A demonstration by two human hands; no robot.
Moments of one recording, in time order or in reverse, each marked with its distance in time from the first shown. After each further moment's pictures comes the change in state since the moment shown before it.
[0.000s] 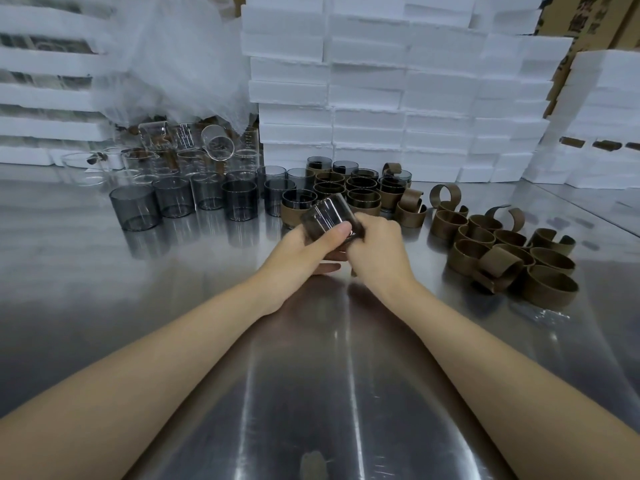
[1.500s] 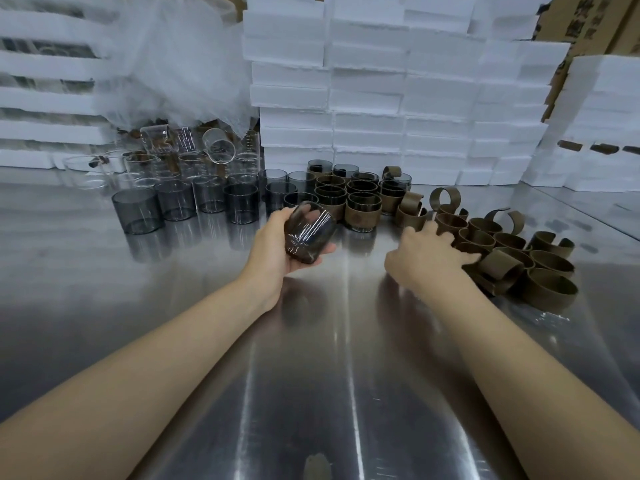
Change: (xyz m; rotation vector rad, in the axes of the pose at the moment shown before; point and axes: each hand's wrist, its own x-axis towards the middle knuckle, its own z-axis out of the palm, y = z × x) left_hand 0.003 0.015 -0.013 -0.376 0.309 -0.075; right_hand 0.007 0.000 -0.040 -0.913 -0.302 0.544
